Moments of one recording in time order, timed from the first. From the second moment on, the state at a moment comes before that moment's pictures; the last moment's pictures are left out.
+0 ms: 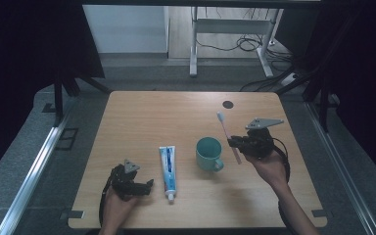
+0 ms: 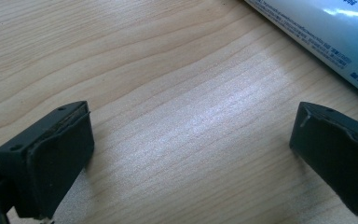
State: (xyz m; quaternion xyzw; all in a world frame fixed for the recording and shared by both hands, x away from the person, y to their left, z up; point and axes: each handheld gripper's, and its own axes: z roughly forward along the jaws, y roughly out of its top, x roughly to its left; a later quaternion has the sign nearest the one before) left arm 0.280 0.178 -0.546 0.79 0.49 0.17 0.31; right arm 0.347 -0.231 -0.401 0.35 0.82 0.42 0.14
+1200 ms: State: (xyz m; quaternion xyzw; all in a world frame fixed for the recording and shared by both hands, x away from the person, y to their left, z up) left arm 0.280 0.178 -0.546 0.79 0.49 0.17 0.31; right arm 0.360 -0.182 -0.382 0.33 0.80 0.47 0.14
